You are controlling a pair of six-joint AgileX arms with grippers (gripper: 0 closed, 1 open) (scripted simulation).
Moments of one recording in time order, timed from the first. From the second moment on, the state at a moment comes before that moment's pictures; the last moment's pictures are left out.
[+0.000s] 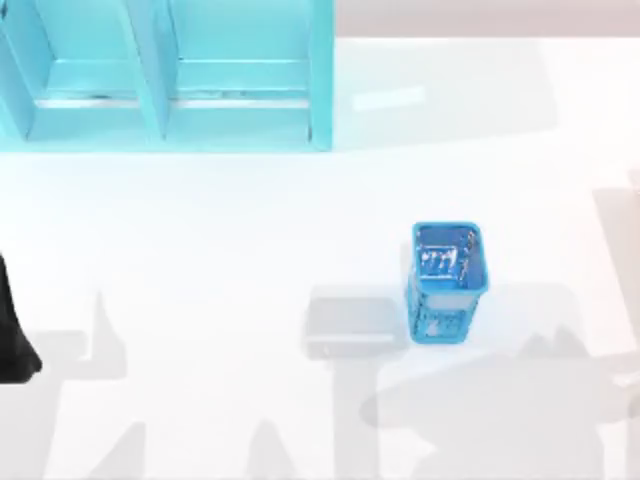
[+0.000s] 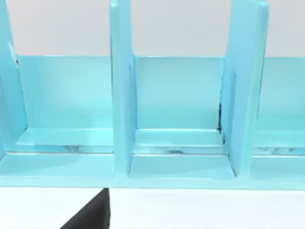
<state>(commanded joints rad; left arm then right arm) 0.00 0.00 0.00 0.00 0.00 0.00 -0.58 1.27 1.14 -0.79 -0.67 -0.66</state>
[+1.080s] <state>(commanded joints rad) 0.00 0.00 0.00 0.00 0.00 0.00 -0.56 1.28 0.93 -0.52 -0.59 -0.61</state>
